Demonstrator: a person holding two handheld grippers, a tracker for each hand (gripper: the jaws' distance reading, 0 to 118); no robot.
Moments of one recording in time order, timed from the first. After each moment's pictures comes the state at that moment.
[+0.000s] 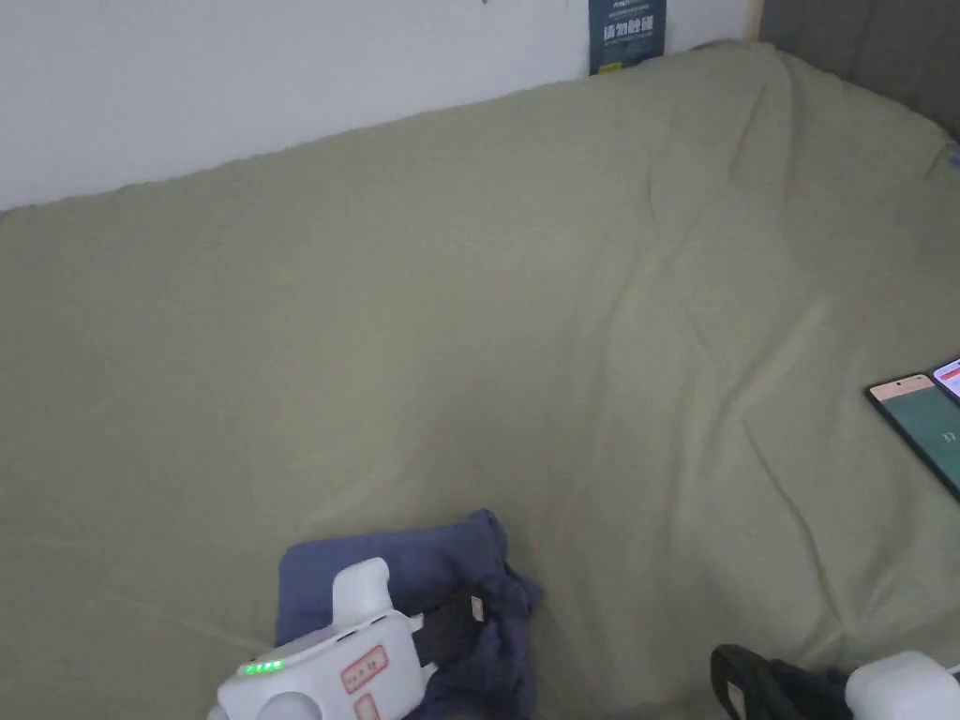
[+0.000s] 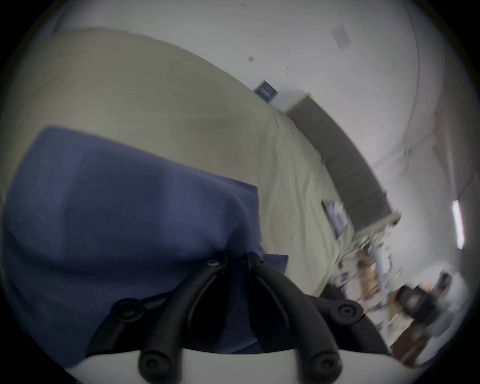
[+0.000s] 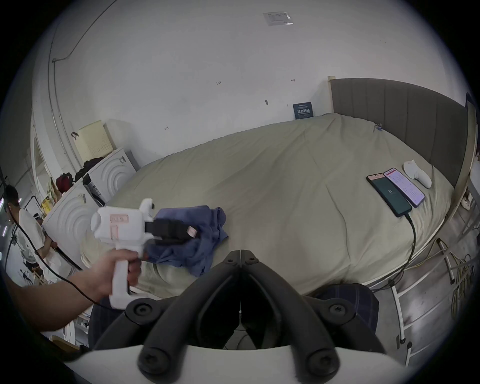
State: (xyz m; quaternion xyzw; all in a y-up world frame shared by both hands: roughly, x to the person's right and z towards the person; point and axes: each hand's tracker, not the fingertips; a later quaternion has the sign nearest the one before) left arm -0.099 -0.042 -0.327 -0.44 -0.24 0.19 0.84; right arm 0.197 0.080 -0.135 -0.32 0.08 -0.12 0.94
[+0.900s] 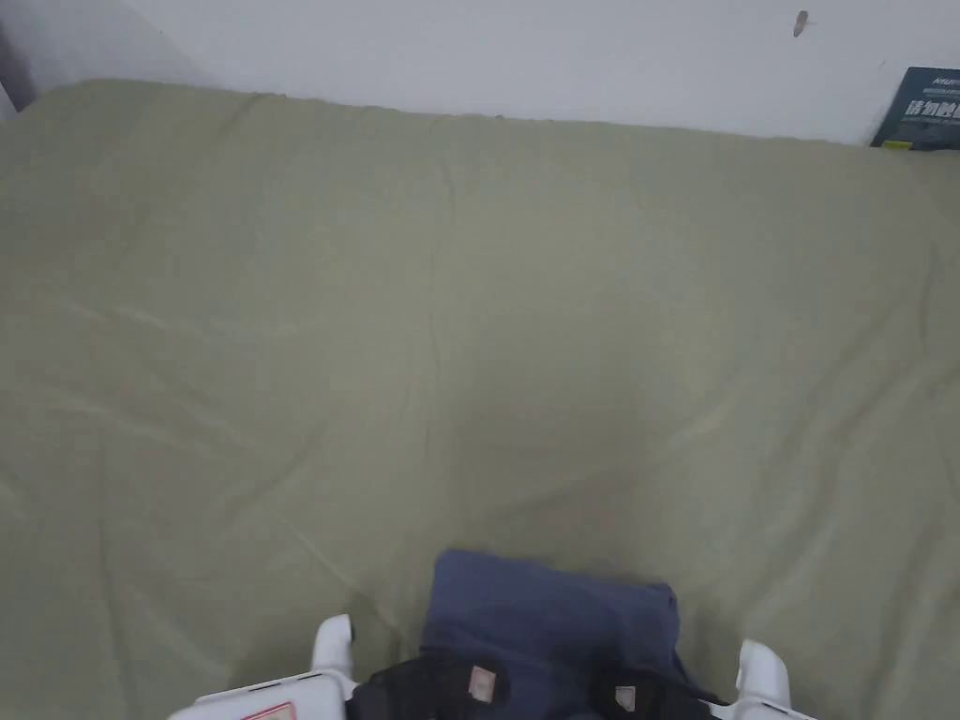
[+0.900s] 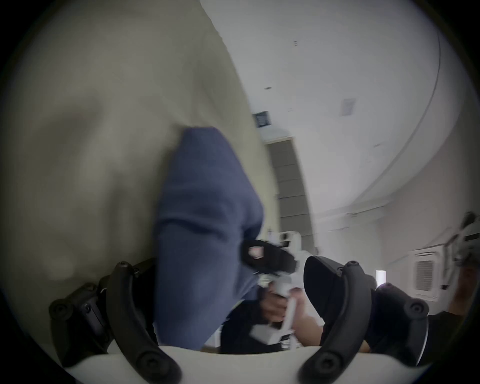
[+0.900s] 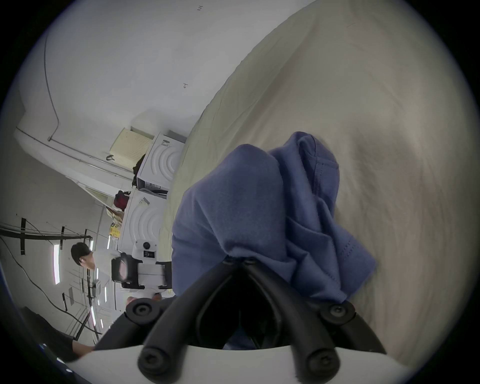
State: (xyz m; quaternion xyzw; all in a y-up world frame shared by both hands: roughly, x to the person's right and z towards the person) left arm -0.266 -0.091 -0.320 -0.37 -0.33 0.54 0.68; right arm 0.121 -0.070 -0.339 -0.47 0.30 -0.35 0.75
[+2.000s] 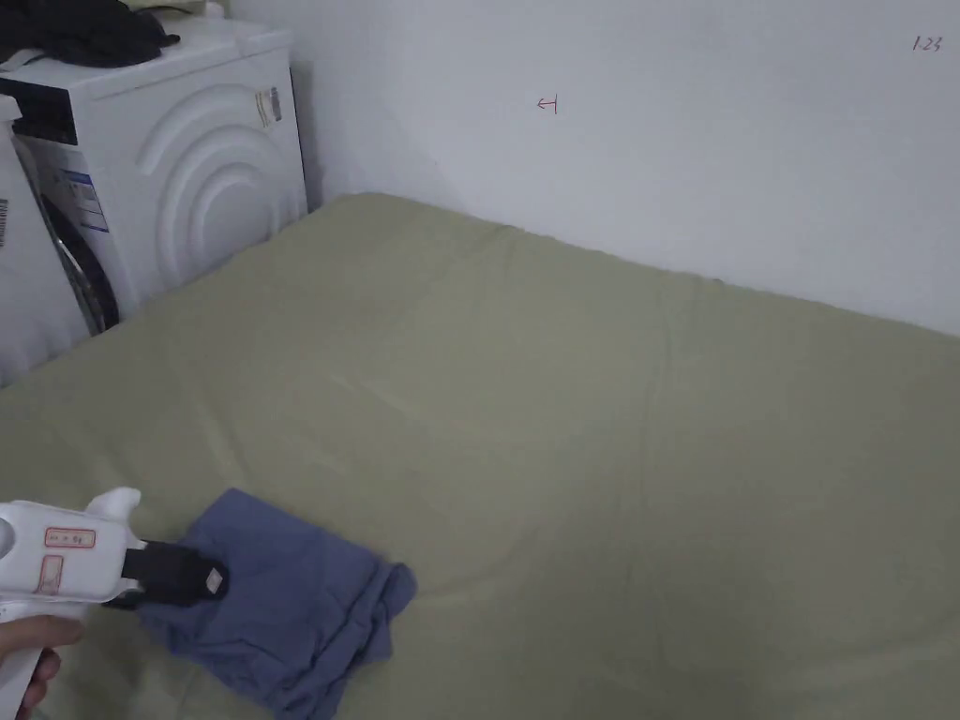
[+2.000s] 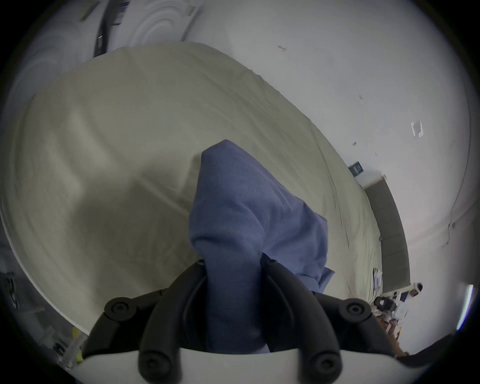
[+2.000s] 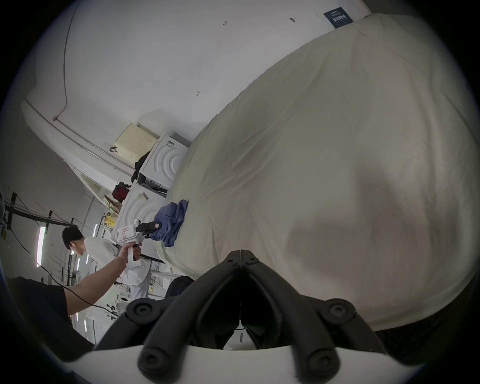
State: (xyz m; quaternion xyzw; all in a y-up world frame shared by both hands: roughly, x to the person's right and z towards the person) left arm -0.650 0.006 -0.286 -0.44 0.01 0.35 0.83; right arm 0.139 0.000 -0.252 -0.43 0.28 -0.29 0.80
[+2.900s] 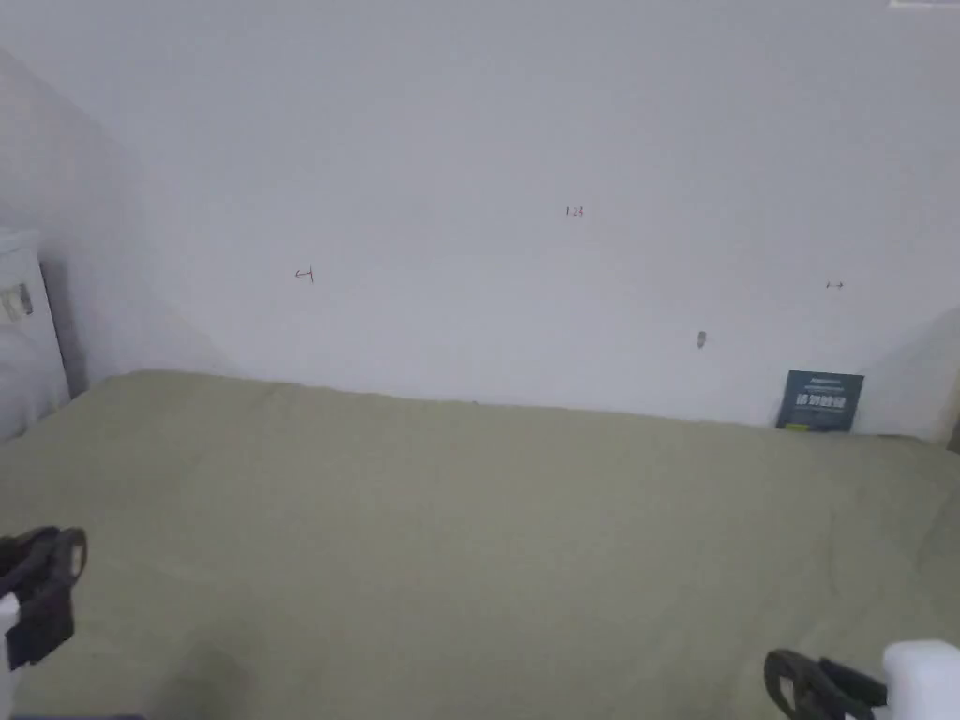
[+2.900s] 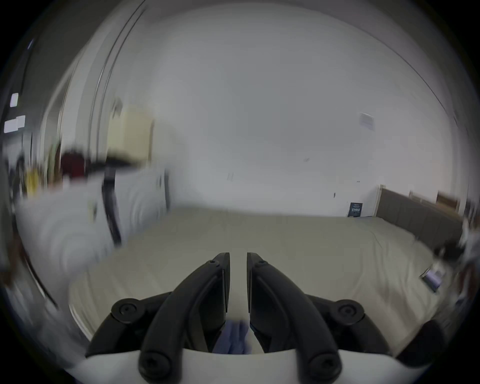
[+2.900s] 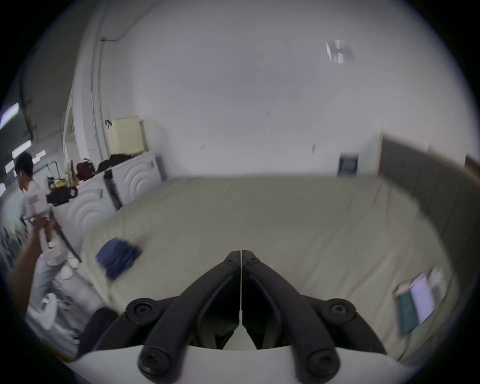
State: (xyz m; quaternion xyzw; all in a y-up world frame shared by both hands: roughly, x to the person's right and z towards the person) left arm -0.358 0.261 -0.221 -0.06 0.10 -0.02 0.99; right arm 0.152 0.219 -0.276 -0.15 0.16 0.01 0.98
